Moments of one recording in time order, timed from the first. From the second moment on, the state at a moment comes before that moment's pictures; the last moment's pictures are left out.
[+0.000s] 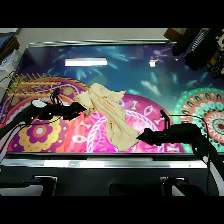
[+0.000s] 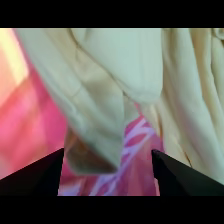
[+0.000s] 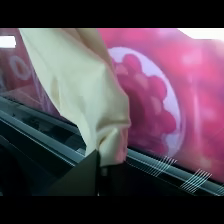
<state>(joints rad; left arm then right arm) -0.06 -1.55 0.97 0.56 -0.82 -1.26 -0.04 -1.04 0.50 2.53 -1.14 -1.90</state>
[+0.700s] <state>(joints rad) 0.10 -1.30 1.38 0.53 -0.88 -1.24 -0.04 -0.85 1.07 2.38 -1.13 -1.80</state>
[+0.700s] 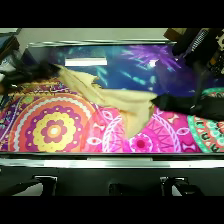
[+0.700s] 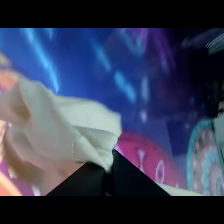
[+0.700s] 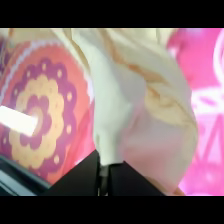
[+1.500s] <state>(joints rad) 0.38 -0.80 1.60 0.83 -0.97 -1.48 -0.04 -0.93 1.97 2.15 -1.44 -1.43</state>
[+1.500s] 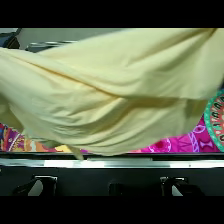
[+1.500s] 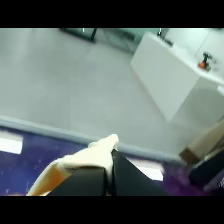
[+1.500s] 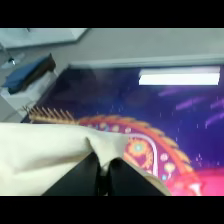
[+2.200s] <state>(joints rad) -0.04 -1.80 1.62 0.88 -0.82 -1.44 -0.04 -1.53 1.35 2.07 -1.05 -1.40</state>
